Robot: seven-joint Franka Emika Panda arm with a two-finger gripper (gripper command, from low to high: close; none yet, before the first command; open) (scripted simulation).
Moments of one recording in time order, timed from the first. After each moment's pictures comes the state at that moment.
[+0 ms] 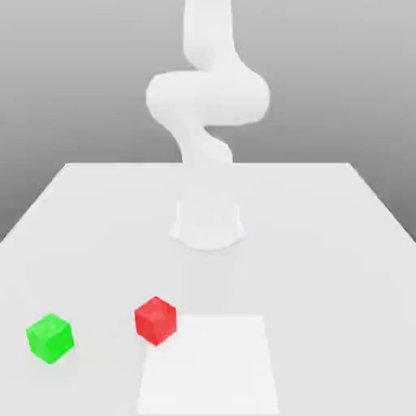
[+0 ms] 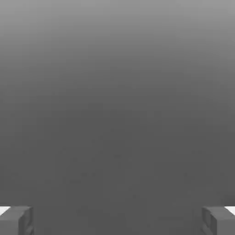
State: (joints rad) arm -0.03 -0.73 0.00 -2.36 0.00 2.35 0.85
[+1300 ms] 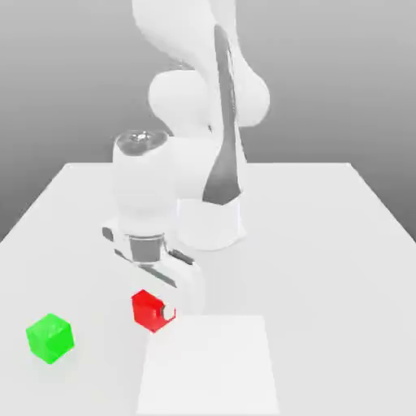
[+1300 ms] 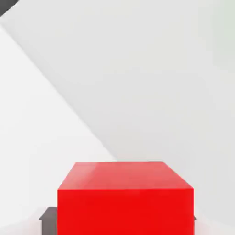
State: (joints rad) arm -0.26 -0.03 0.00 -2.87 0.00 2.84 1.24
